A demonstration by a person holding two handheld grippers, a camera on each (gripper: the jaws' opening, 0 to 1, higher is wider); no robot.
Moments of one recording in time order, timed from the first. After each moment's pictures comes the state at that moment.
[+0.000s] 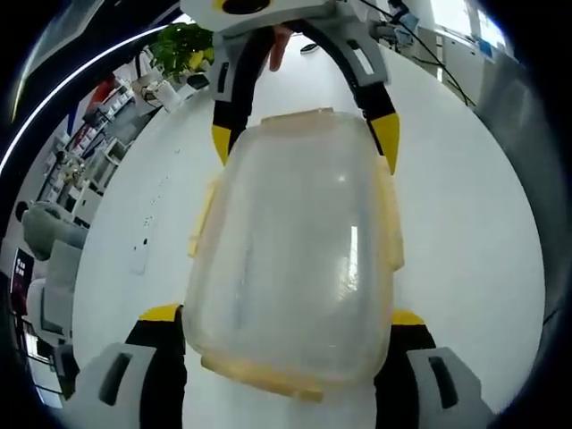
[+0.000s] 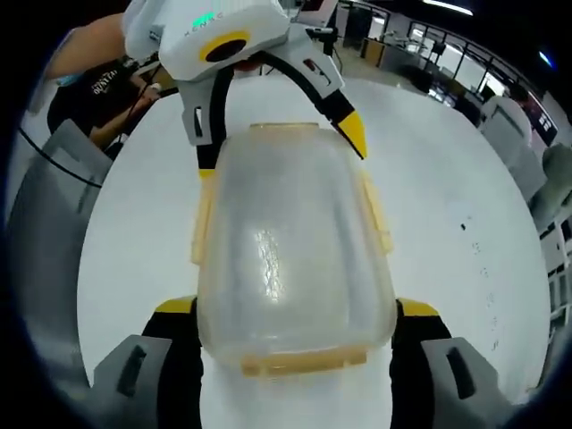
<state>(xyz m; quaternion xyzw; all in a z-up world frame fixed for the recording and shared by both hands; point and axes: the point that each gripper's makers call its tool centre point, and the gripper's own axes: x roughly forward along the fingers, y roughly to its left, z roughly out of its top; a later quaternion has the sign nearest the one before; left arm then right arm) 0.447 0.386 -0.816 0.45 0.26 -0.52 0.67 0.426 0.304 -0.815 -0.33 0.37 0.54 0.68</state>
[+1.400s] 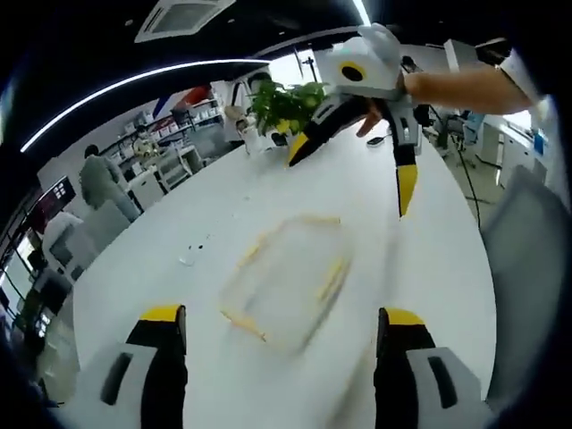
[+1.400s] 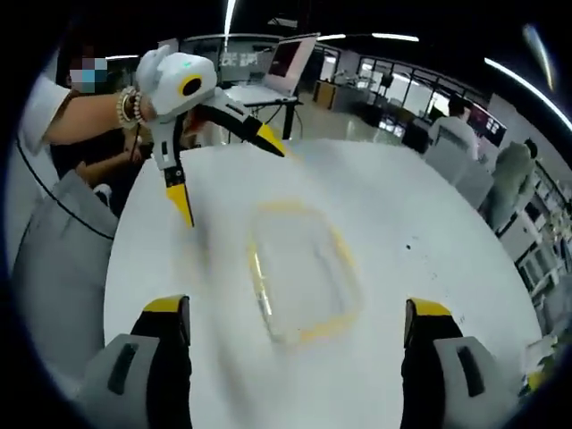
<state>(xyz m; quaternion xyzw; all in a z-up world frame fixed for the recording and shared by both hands) 0.377 0.424 -0.711 0.24 0.18 -0.44 0.85 0.378 0.284 -0.712 -0.25 0.27 0.49 0.79</state>
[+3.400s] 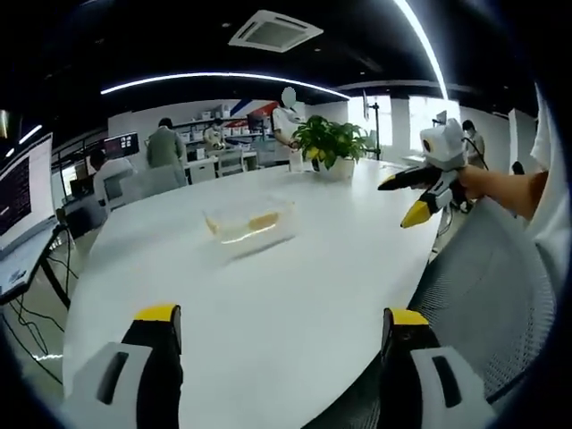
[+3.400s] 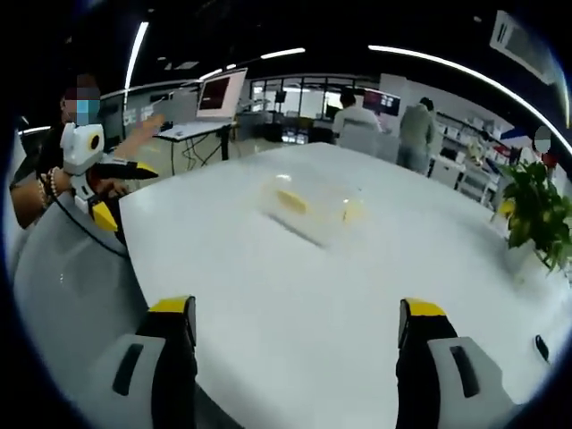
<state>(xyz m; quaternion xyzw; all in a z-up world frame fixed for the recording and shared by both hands) 0.179 0.472 -0.736 0.11 0.18 -0.33 0.92 0.208 0.220 -0.746 -0.12 0.25 0.30 0.91</state>
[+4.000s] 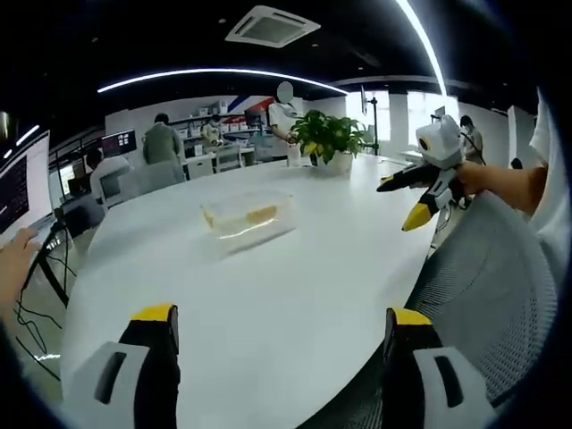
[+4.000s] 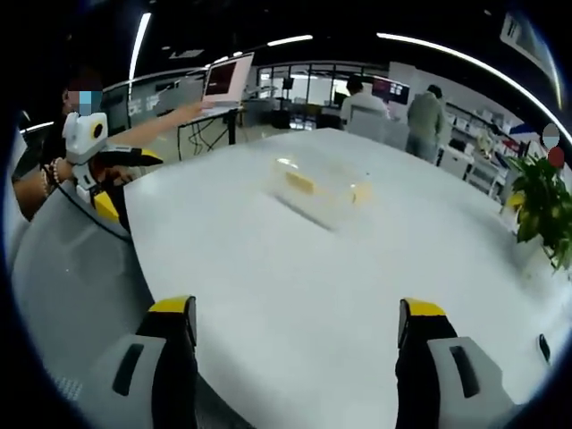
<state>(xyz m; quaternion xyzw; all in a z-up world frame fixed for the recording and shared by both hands) 0.176 0.474 -0.742 0.10 0.19 -0.33 0.92 0.203 0.220 -0.760 -0.13 0.28 0.31 0.90</state>
